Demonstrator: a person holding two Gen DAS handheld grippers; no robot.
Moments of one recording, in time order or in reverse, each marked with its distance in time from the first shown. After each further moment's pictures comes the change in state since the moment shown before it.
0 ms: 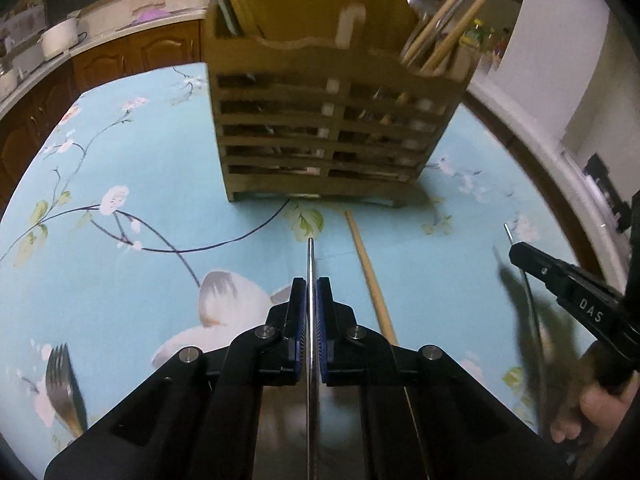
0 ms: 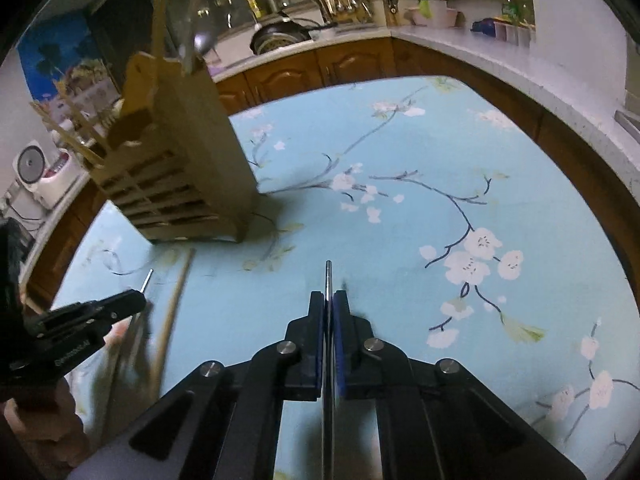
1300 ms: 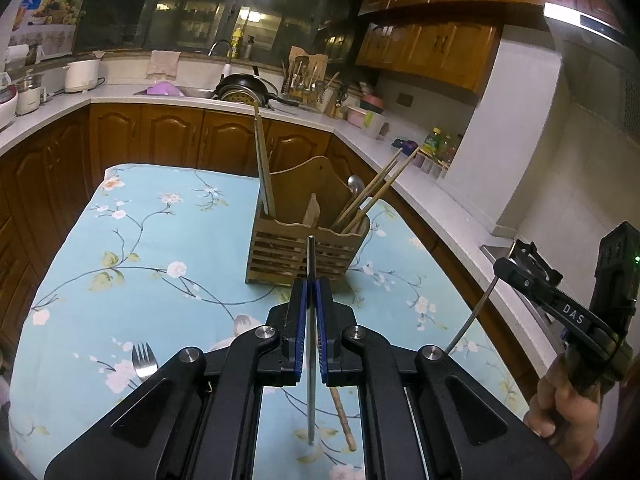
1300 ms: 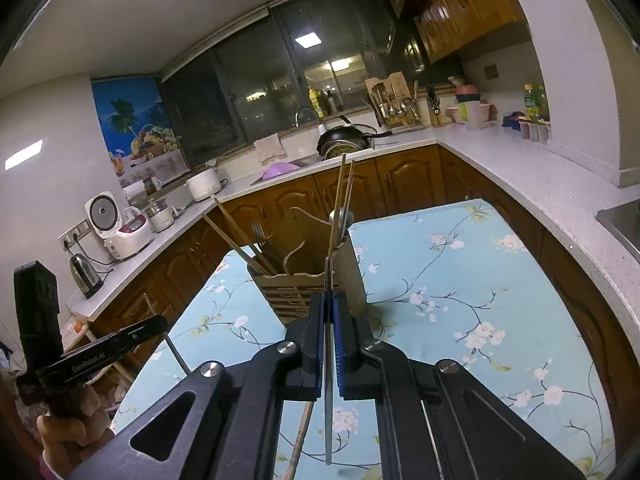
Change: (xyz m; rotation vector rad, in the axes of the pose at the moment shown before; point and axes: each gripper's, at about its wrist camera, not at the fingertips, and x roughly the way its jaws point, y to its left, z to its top) left arm -0.187 0.017 -0.010 -0.078 -0.337 -0.134; right arm -0.165 0.054 0.015 -0.046 -0.337 0.181
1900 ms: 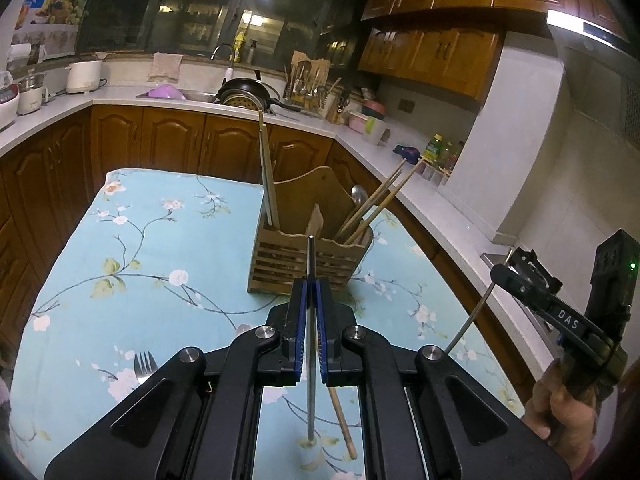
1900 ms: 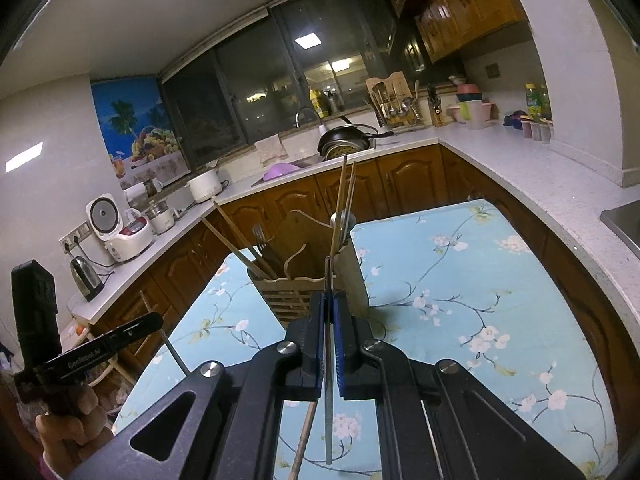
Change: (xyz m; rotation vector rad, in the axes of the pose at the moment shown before) left arm 0.000 0.005 0.010 -0.013 -0.017 -0.003; right arm 0.001 0.002 0.001 0.005 -0.005 0.004
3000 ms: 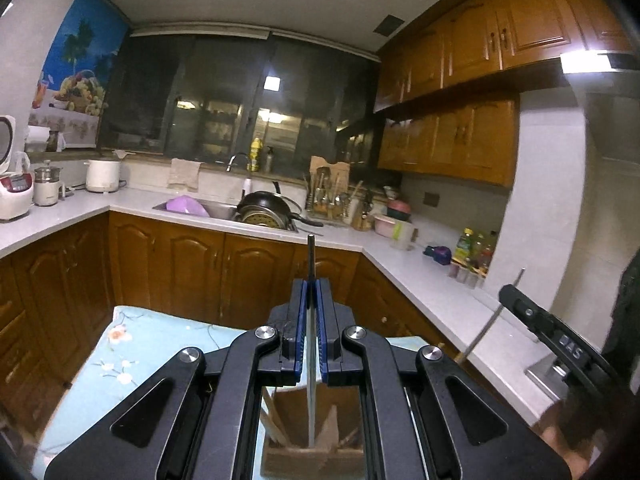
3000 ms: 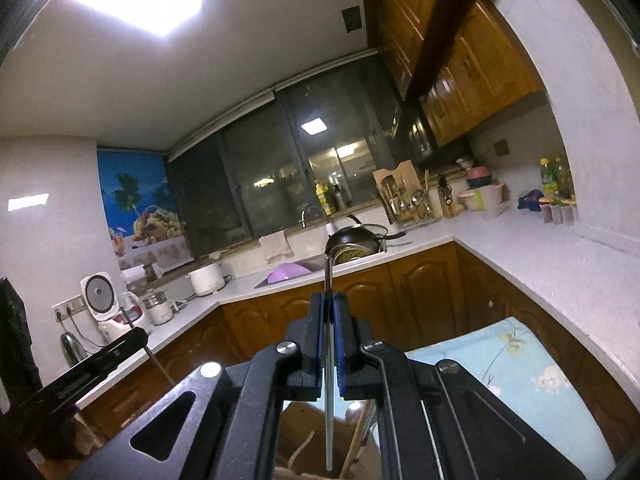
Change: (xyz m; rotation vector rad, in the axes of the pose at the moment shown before) left arm 0.061 -0.019 0.135 0.065 -0.387 0.132; right arm 0.079 0.006 0.117 -0.003 -0.349 0.025
